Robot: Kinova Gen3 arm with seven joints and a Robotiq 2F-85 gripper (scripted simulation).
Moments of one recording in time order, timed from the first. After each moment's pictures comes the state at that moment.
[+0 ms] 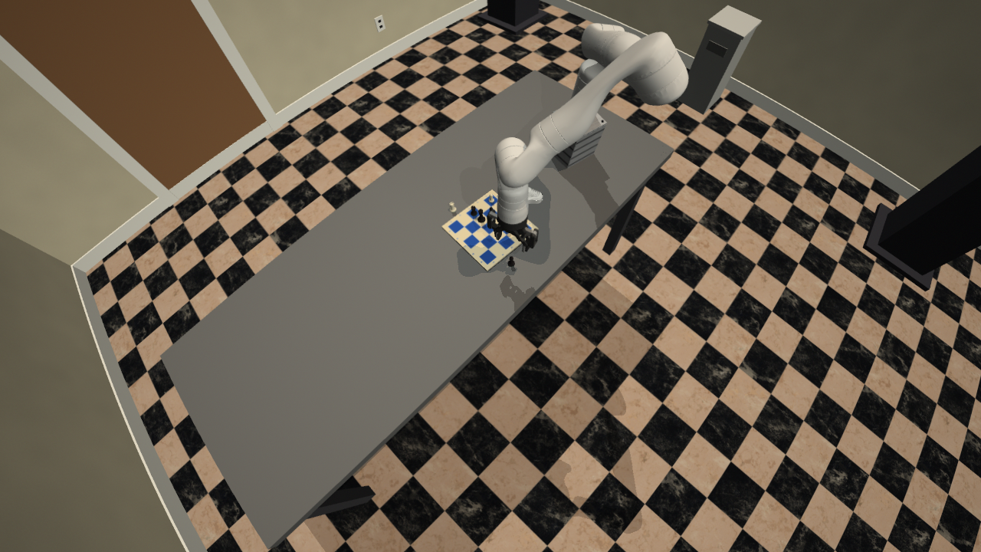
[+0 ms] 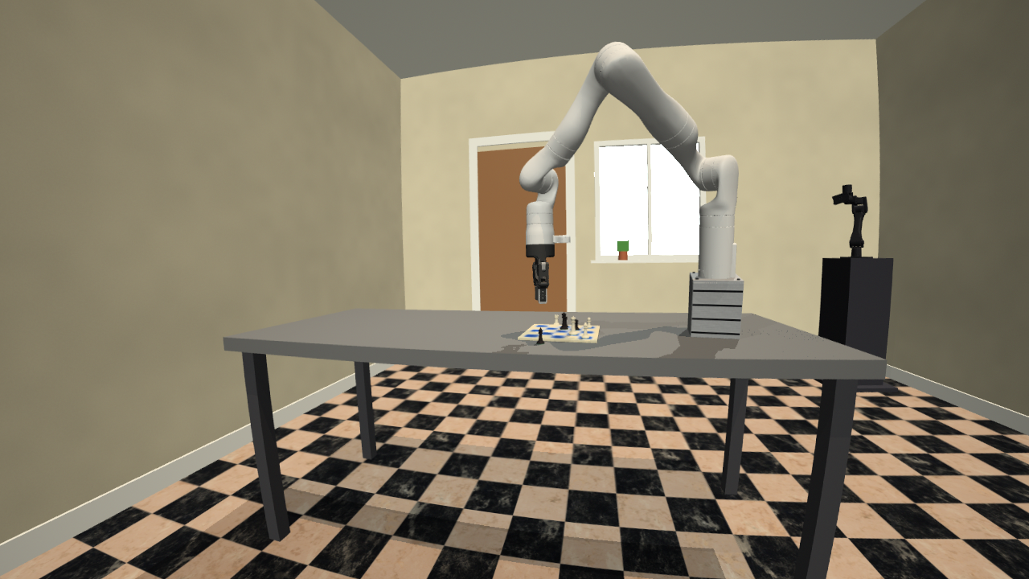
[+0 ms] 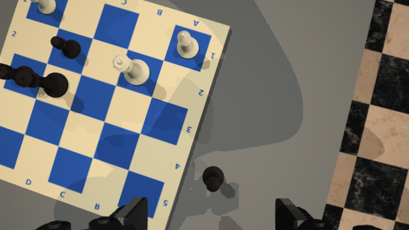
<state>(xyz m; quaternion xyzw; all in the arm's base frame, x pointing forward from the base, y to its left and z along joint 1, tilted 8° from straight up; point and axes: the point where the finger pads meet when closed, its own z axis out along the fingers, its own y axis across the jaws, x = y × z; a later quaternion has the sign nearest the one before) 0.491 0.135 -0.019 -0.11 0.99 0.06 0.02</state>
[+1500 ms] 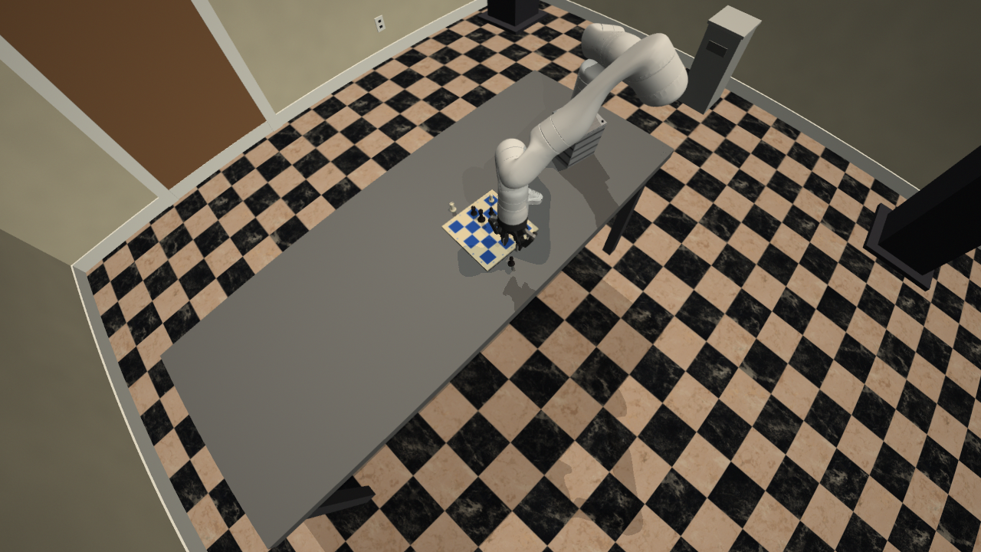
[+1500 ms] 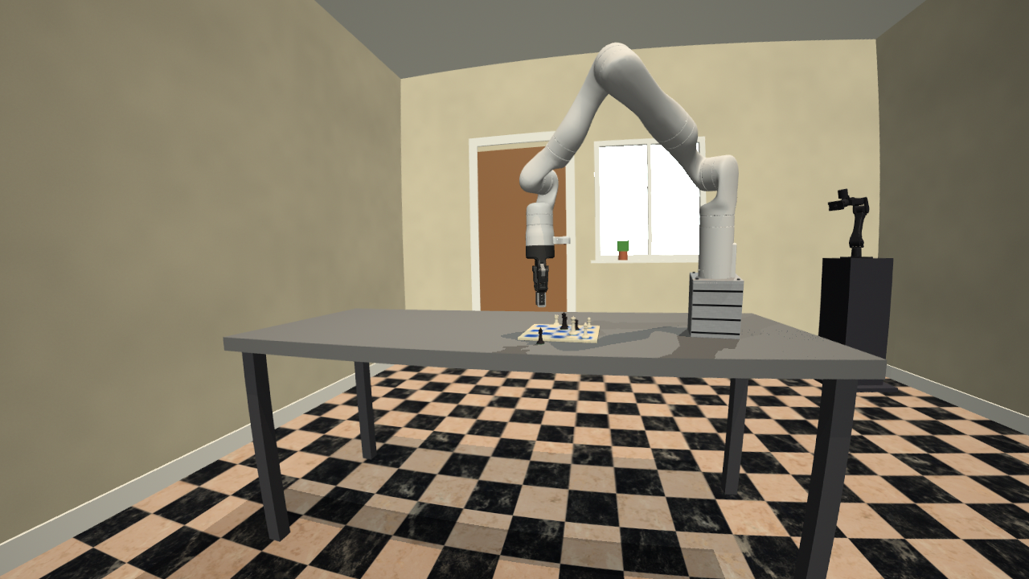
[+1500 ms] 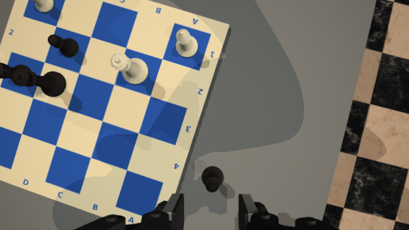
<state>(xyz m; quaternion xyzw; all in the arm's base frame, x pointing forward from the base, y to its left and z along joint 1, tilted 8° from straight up) 0.491 0.136 -0.022 -0.11 0.99 0.06 0.02</state>
